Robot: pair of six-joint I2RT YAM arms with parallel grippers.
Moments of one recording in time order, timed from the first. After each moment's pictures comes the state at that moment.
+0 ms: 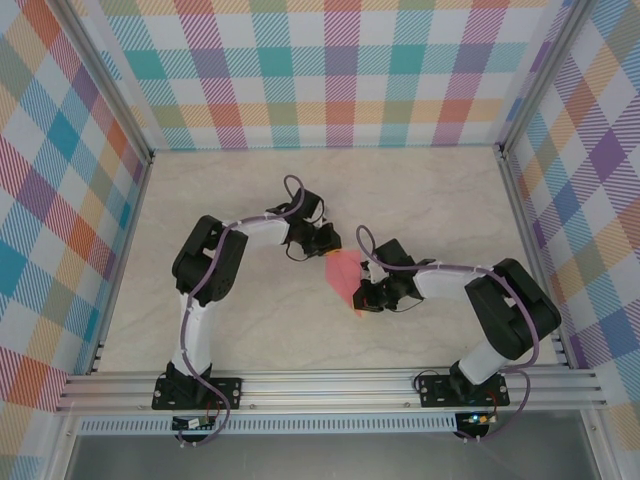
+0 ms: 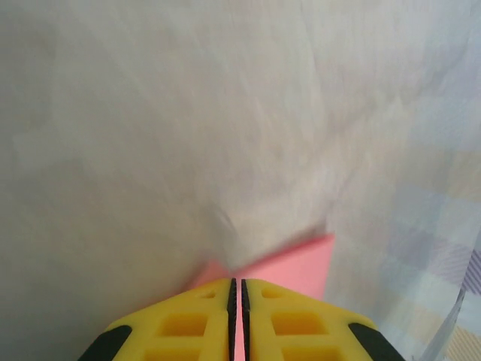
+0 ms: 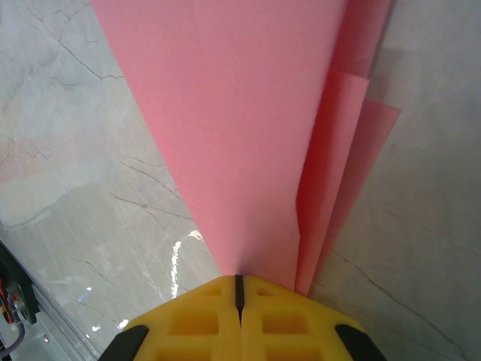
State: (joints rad) left arm -0.52 2.15 1.41 -0.27 0.51 -0.74; right arm 0.59 1.59 0.65 -0.24 -0.53 0.59
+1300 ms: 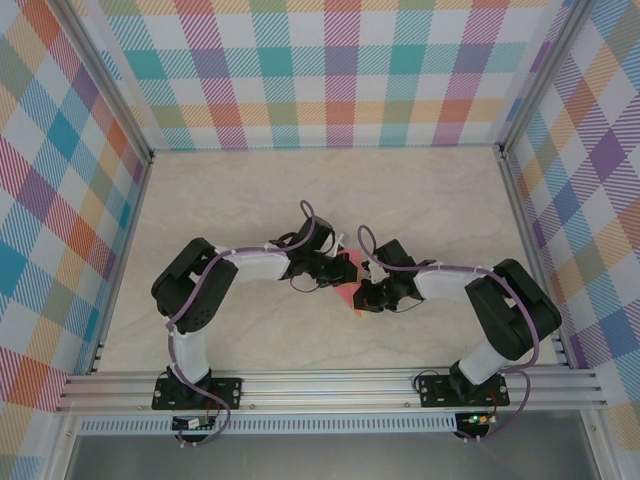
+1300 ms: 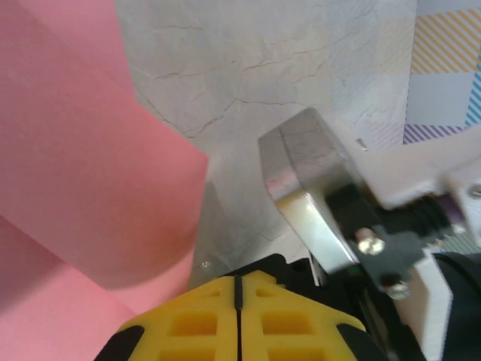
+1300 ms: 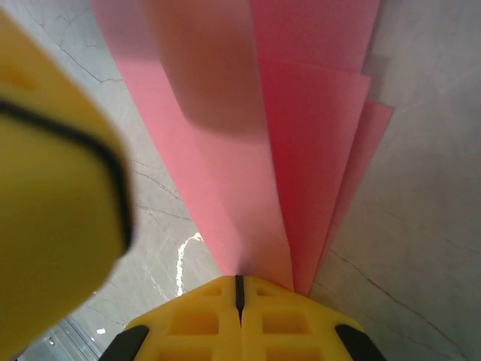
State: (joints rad) left arm -0.72 1.90 1.07 -0.03 0.63 -0.81; right arm 0.59 1.59 0.65 -0.23 -0.53 0.60
